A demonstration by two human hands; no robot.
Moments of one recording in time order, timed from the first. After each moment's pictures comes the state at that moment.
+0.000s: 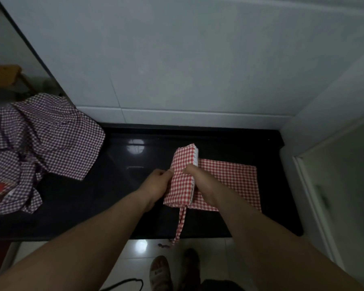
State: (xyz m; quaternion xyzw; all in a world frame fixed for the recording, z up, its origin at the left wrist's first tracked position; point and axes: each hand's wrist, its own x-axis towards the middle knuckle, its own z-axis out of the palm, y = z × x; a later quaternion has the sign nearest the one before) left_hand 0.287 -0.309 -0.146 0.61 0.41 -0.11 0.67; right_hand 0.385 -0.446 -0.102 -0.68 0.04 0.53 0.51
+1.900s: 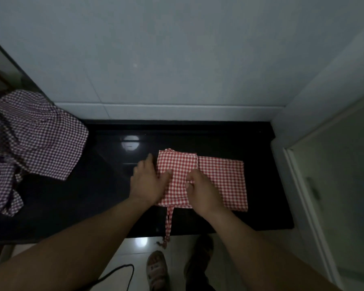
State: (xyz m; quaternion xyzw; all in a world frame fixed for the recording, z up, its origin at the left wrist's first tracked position) left_hand 0.296 -0.330 -0.169 0.87 0.35 -0.01 0.34; right_hand 0.376 -0.503 -0.156 -0.91 -0.23 0.24 0.26
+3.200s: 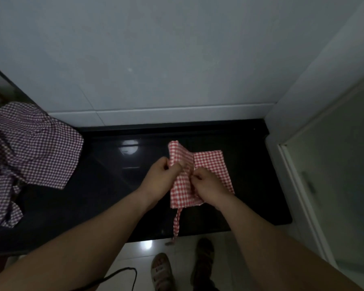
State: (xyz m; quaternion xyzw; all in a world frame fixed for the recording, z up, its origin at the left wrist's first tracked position) left_hand 0.322 -0.360 -0.104 0.65 0.34 -0.03 0.68; right_hand 0.410 -0.511 -0.140 -0.84 -0.08 0.38 0.37
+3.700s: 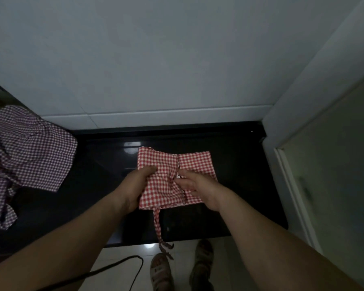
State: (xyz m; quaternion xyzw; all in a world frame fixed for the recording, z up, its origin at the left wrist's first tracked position) left_hand 0.319 -0.336 -0.113 0.45 0.44 -0.08 0.77; right_hand 0.433 -0.514 -0.127 -0.67 0.01 0.57 0.49
